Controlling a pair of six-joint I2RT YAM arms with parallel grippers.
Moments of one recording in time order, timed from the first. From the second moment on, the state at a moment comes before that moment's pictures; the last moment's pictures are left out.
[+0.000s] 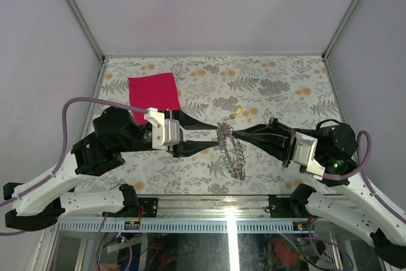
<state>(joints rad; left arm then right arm) -1.13 0.93 1.31 -0.28 0.39 0.24 0.81 0.68 0.88 0.28 -0.82 -0.43</state>
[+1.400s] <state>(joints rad) -1.13 0.99 1.35 -0.28 0.42 0.31 0.82 0.75 0.92 0.30 -0.88 -0.37</state>
